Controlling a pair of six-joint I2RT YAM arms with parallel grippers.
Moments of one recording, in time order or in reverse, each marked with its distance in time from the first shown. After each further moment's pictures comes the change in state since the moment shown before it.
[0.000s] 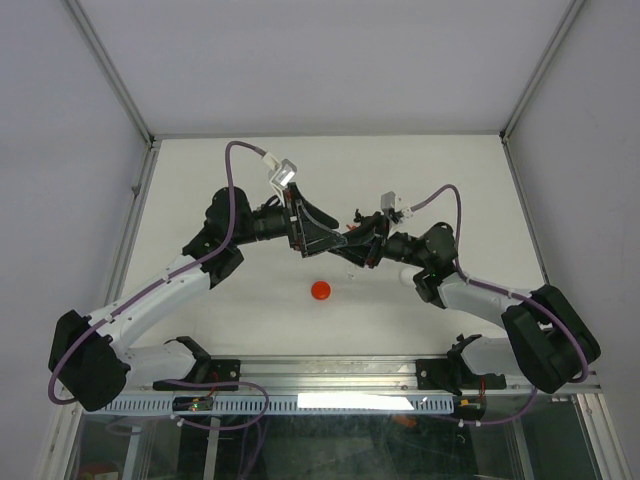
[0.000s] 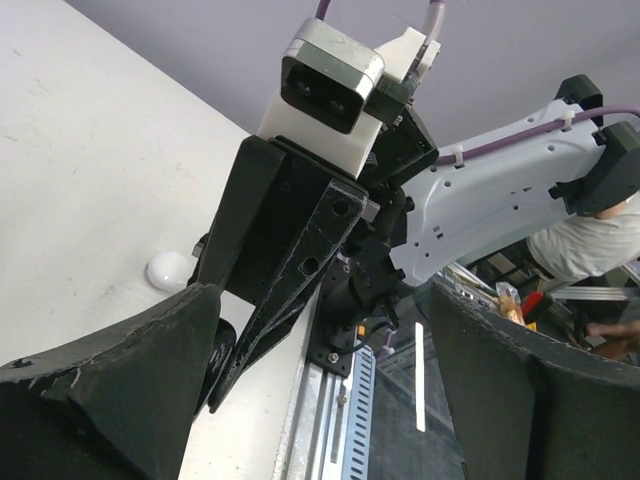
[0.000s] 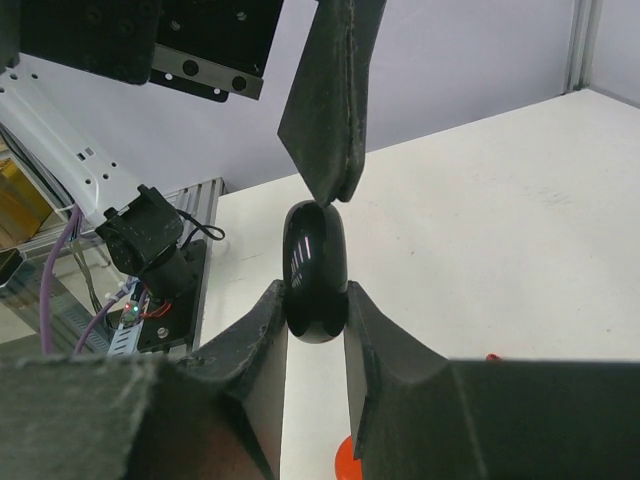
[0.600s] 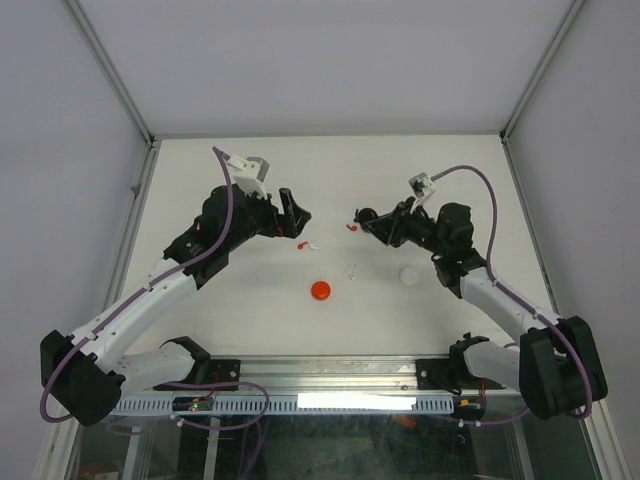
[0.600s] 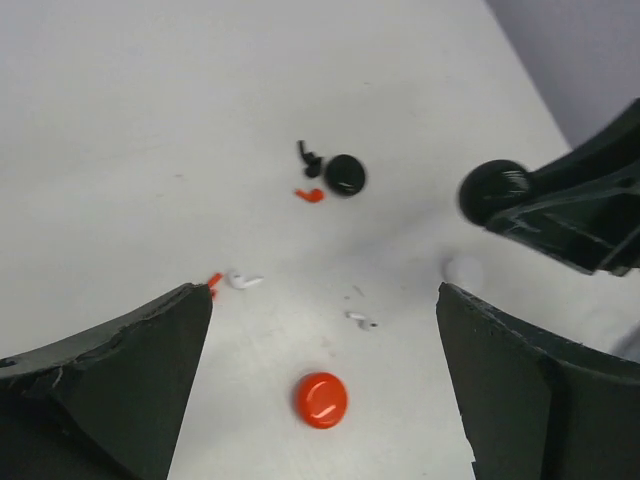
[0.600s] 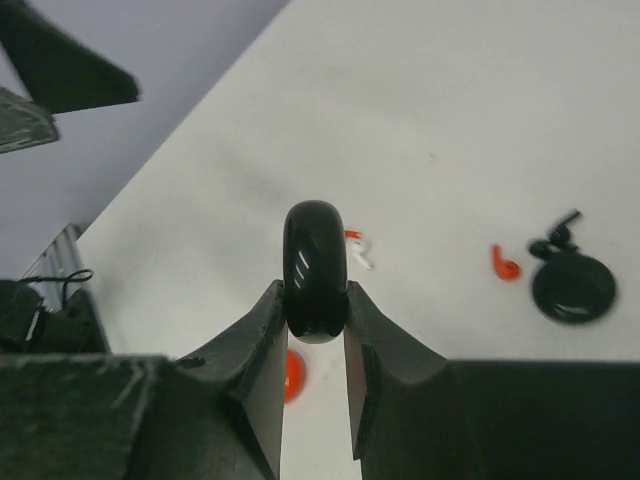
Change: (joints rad) left arm 0.047 -0.088 0.046 -0.485 -0.628 0.224; right arm -0.201 -0.146 0.076 -0.620 0.187 -0.033
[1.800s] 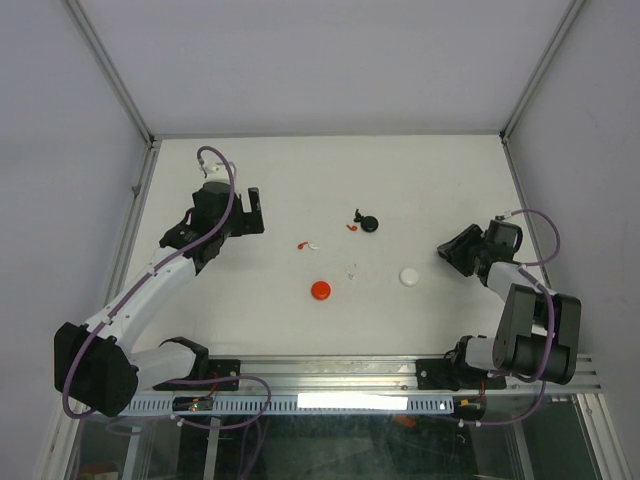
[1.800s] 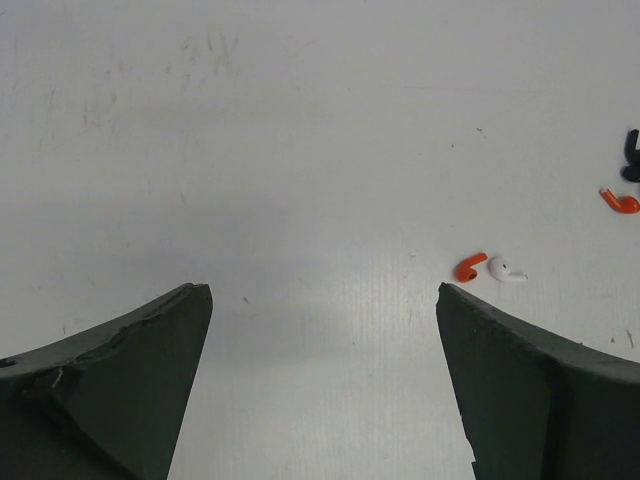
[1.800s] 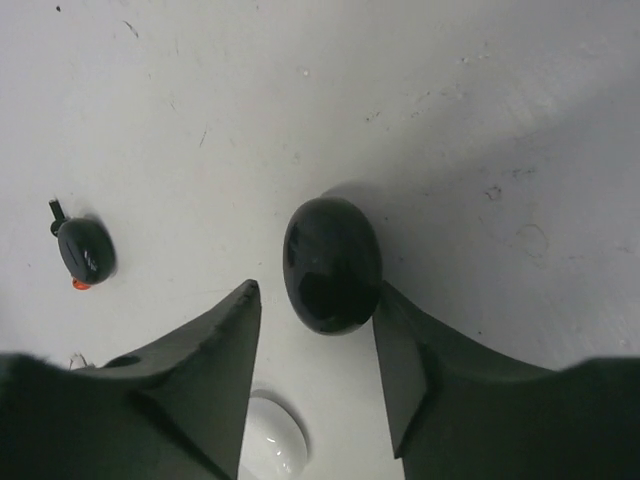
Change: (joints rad) left arm 0.221 0.073 -0.022 -0.232 -0.335 0.119; right arm -0.611 0.186 -0.041 -0.521 0.314 0.224
